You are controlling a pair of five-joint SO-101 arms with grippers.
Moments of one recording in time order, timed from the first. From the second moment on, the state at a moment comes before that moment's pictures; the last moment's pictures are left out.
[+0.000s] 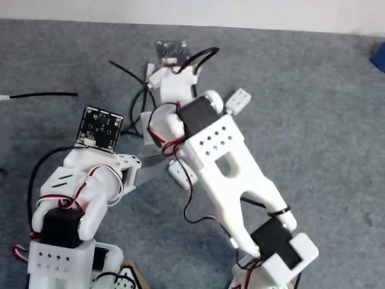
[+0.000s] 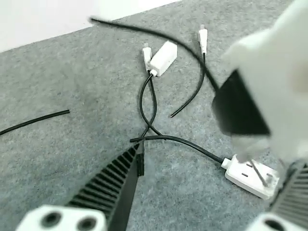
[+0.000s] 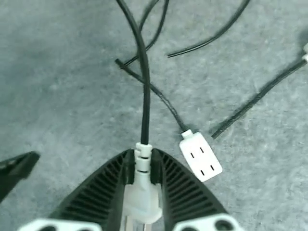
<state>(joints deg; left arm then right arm) 1.9 -72.8 52.5 62.5 -4.4 -41.7 -2.1 -17.6 87.5 -23.0</state>
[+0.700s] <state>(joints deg) -2.1 -72.5 58.9 58.1 -7.0 -41.1 -10.8 -16.5 99.5 -11.6</state>
